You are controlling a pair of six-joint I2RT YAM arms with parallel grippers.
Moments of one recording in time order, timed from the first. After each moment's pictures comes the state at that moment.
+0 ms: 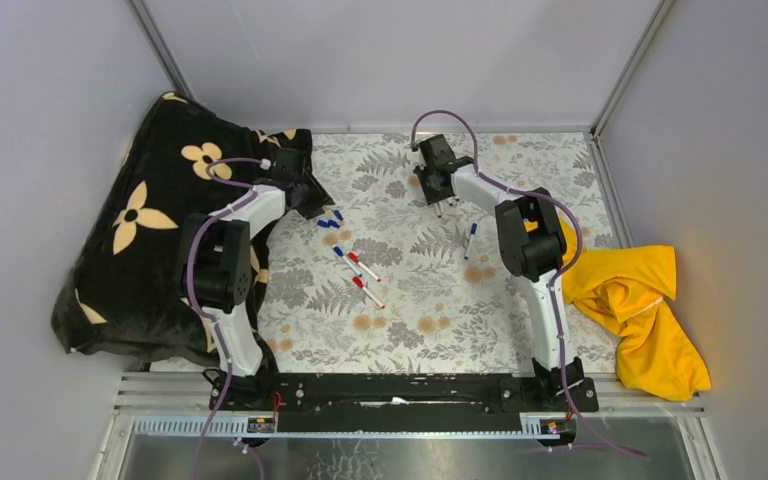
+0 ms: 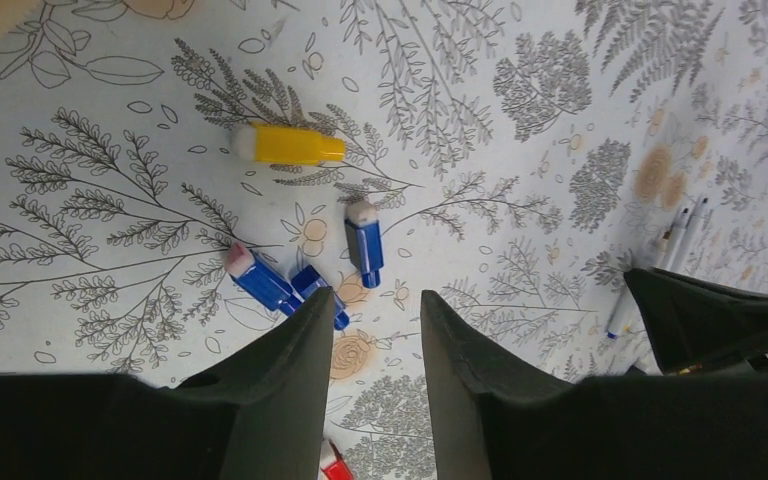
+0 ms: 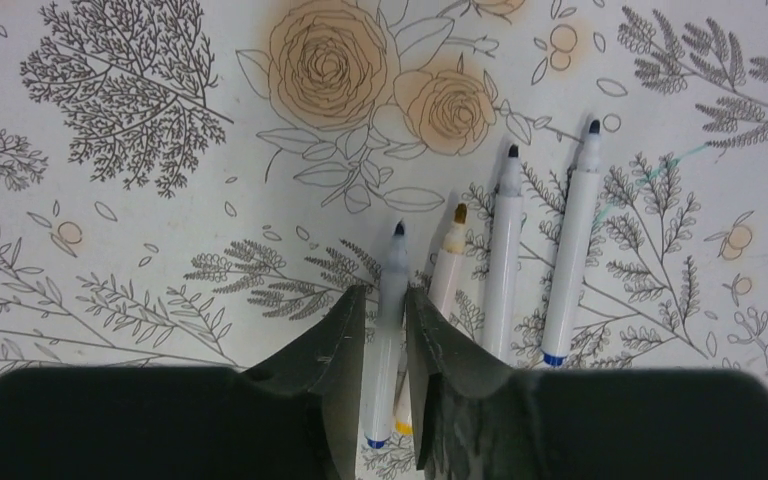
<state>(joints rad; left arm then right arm) -0.13 1.88 1.25 -0.27 0.11 -0.83 0.44 2.30 1.79 -0.46 0.11 0.01</state>
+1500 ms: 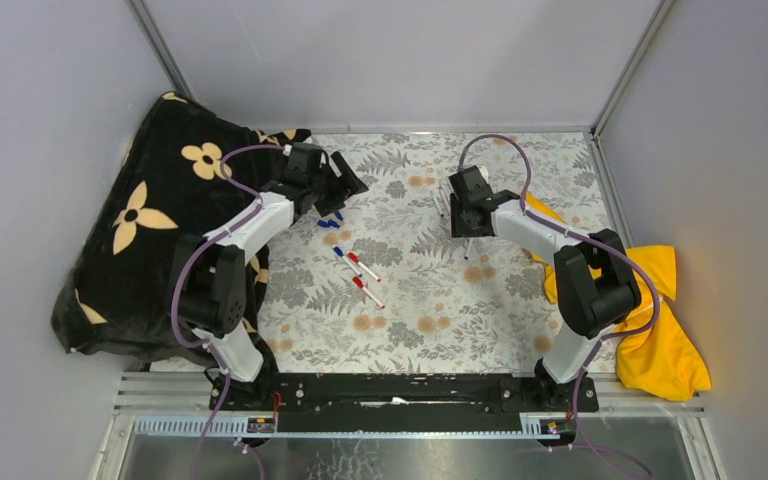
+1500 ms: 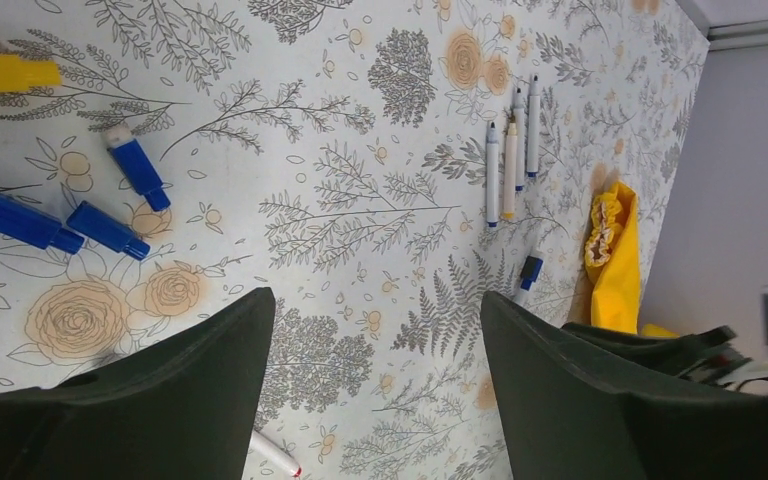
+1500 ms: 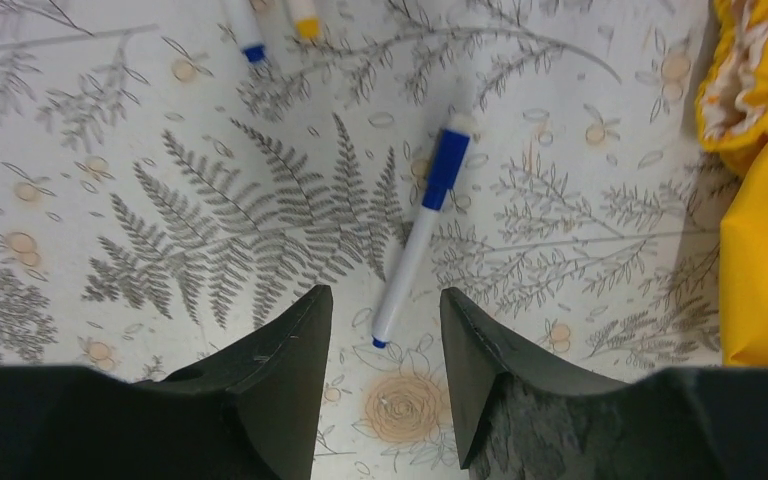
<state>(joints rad) -0.27 1.72 1.21 -0.18 0.21 -0.83 0.46 1.74 1.19 -0.46 0.28 0.33</state>
